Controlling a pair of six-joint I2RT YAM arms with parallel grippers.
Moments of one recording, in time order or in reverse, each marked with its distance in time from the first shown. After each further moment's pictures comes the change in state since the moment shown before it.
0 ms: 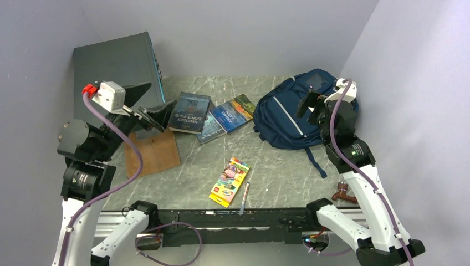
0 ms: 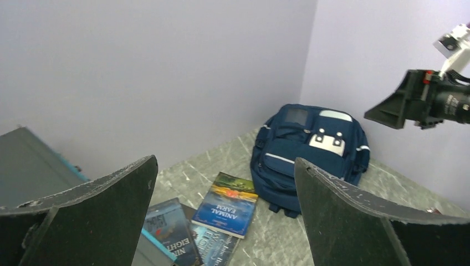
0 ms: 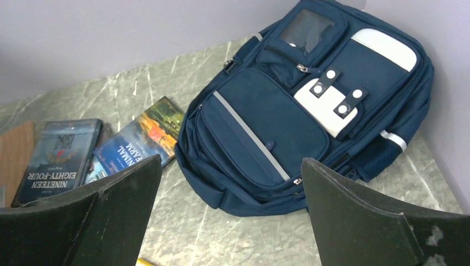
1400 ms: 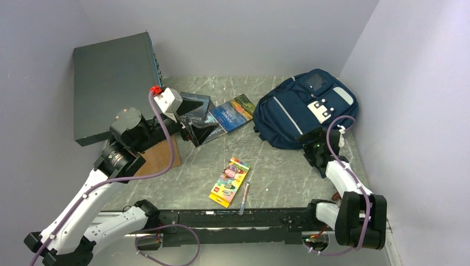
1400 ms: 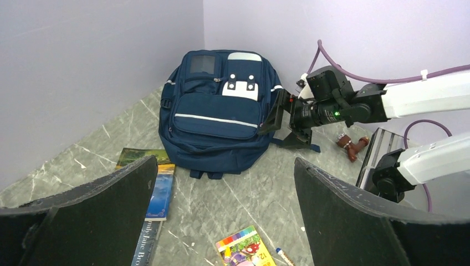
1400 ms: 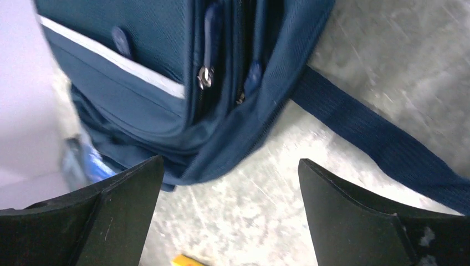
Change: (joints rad) left arm -0.375 0.121 -0.160 0.099 0.028 0.017; right arm -0.430 0.233 -0.676 0.371 -0.459 0.620
